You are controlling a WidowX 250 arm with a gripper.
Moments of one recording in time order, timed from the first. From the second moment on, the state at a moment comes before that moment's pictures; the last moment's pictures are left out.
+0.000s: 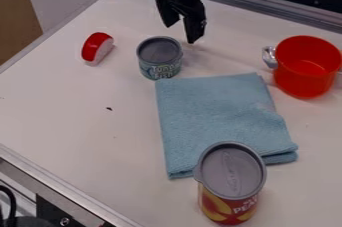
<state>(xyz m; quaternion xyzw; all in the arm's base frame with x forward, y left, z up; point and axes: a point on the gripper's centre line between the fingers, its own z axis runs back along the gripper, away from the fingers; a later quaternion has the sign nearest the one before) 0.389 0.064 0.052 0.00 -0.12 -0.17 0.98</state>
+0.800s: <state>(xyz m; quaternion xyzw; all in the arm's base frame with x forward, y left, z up) 0.354 0.080 0.025 0.01 -0.07 -0.14 0.99</state>
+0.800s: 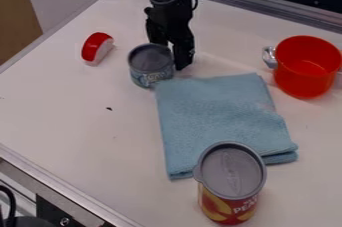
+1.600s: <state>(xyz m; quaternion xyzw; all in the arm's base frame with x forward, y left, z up) 0.305 0.114 0.029 0.01 -0.05 -0.08 1.00</state>
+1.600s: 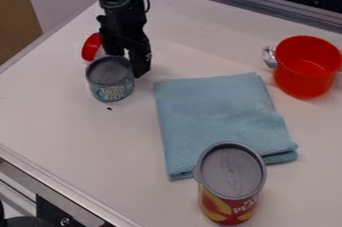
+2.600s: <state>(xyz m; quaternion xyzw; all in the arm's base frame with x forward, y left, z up) 0.215 0.079 0.024 -0.03 -0.04 -0.04 1.00</state>
